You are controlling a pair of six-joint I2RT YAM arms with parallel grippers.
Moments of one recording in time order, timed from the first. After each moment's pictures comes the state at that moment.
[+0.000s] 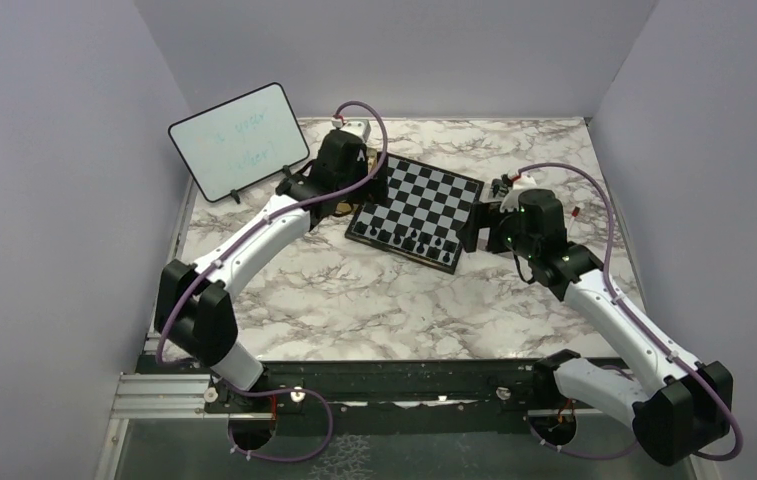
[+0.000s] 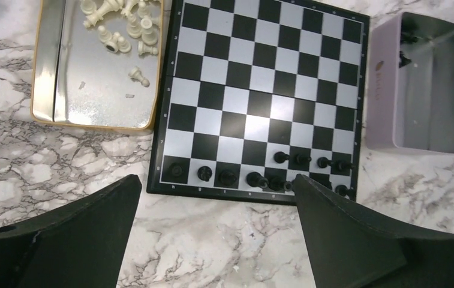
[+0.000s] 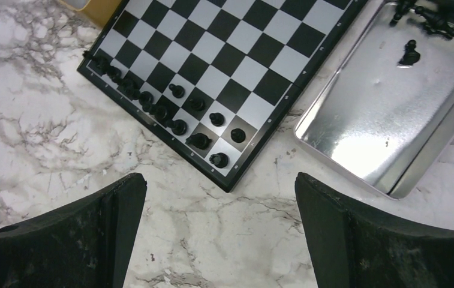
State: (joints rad) left arm -0.56 1.59 1.36 -0.41 -0.12 -0.35; right arm 0.38 1.03 0.79 -0.29 -0.06 0.25
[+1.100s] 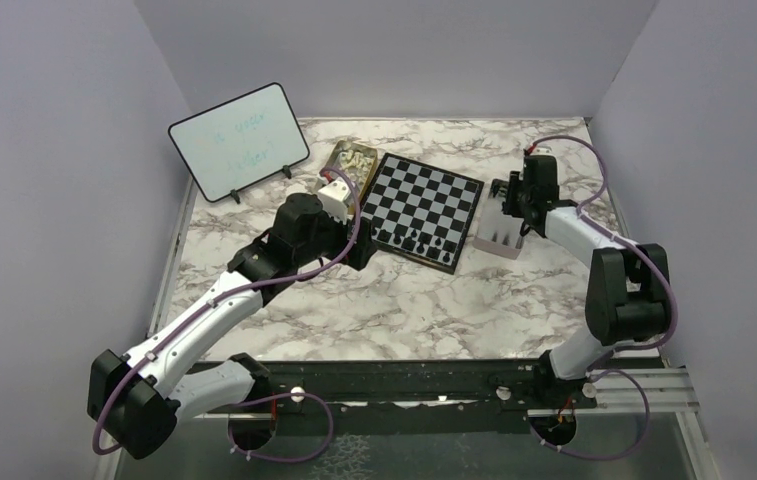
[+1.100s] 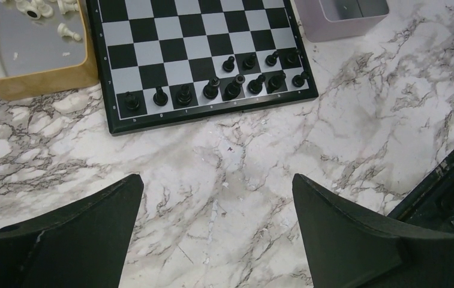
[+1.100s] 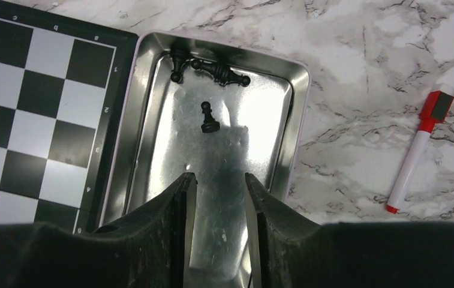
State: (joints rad) left arm -0.62 1.07 0.86 -0.28 0.12 -0.18; right arm 0.11 1.59 0.96 -0.07 0.19 0.13
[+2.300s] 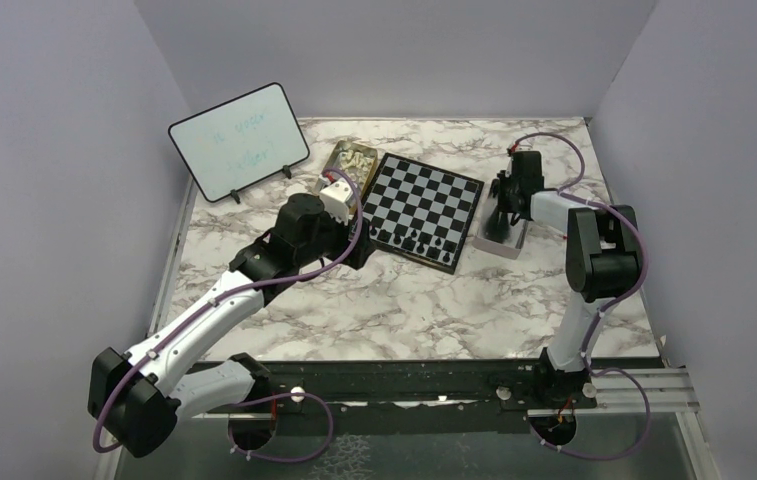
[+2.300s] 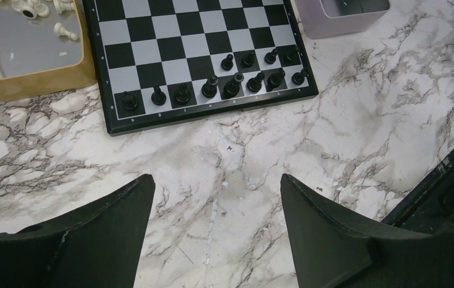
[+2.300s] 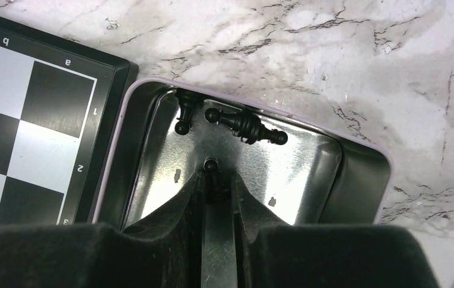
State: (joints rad) left arm -0.63 1.06 0.86 -0.28 0.12 -0.17; right arm 0.08 1.91 1.14 0.00 0.11 0.06
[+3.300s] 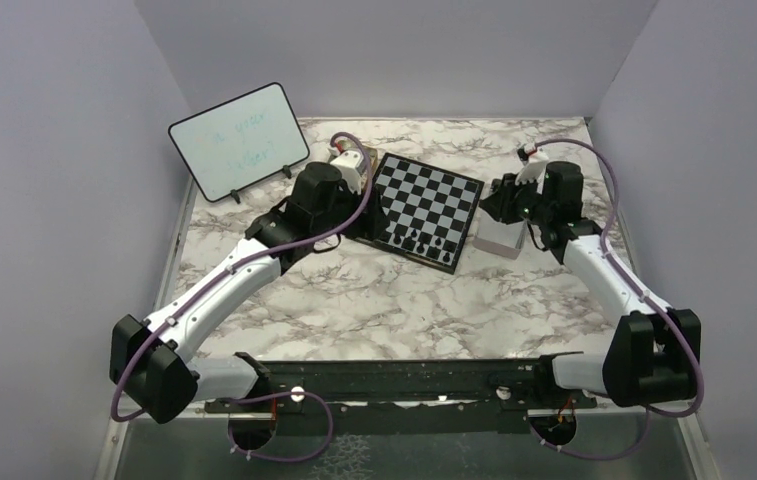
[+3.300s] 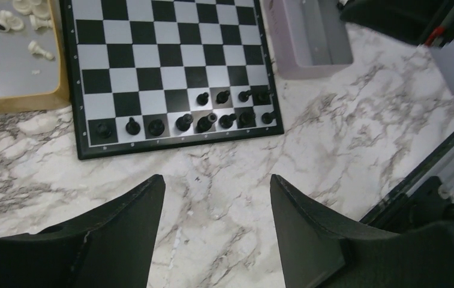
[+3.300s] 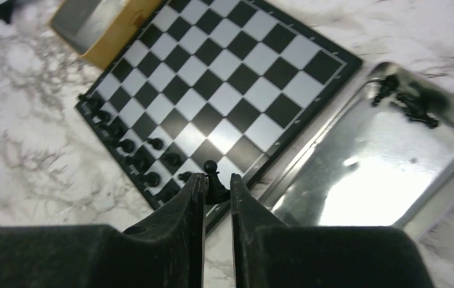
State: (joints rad) left arm -0.63 1.24 1.07 -0.35 0.12 -0.31; right arm 0.09 1.32 0.88 -0.07 -0.39 0.10
